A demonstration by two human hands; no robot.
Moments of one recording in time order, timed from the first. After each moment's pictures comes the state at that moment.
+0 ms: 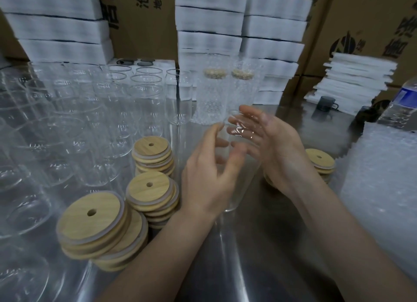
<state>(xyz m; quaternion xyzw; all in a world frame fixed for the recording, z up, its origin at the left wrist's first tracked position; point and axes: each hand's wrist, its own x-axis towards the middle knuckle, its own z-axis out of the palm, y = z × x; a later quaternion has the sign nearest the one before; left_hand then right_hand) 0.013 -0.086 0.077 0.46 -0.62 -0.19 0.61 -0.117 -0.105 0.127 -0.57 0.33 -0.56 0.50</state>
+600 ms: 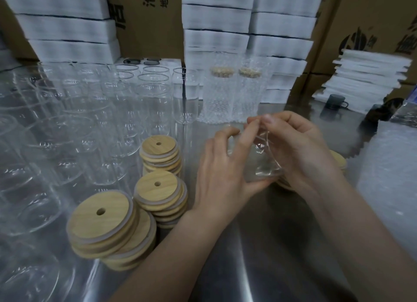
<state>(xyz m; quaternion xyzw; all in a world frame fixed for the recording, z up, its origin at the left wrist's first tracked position) 0.009 -0.096 0.067 0.43 -0.73 0.07 0.52 -0.124 -0.101 0.129 -0.53 0.33 -0.59 0.50</state>
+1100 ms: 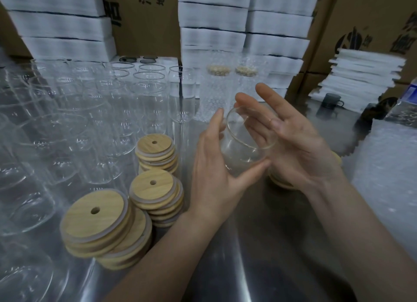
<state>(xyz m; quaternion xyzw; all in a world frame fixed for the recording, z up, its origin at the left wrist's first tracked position) 0.010 -0.090 0.068 0.39 -0.65 -0.11 0.65 -0.133 -0.111 0.130 -0.60 0.14 -0.50 0.60</state>
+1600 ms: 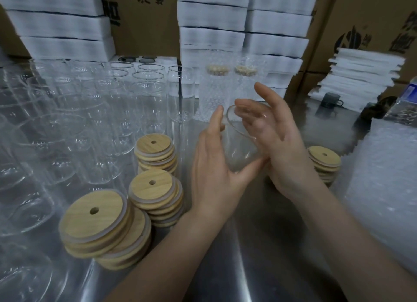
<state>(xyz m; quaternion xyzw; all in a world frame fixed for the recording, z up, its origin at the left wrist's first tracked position) 0.005 -0.091 0.070 0.43 -0.63 -0.13 0.63 -0.111 -0.102 0.121 -0.67 0.27 -0.57 0.39</state>
